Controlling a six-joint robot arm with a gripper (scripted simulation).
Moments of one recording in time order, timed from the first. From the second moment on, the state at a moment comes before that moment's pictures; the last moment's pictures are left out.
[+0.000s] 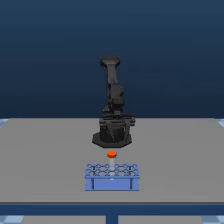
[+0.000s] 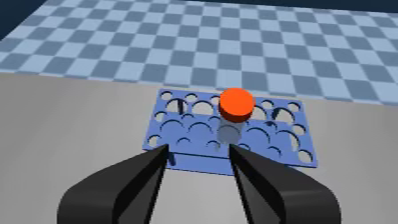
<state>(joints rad) 0.09 -0.60 1.16 -0.15 -0.06 0.13</state>
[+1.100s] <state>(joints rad) 0.00 -0.33 0.92 -0.01 -0.07 0.02</state>
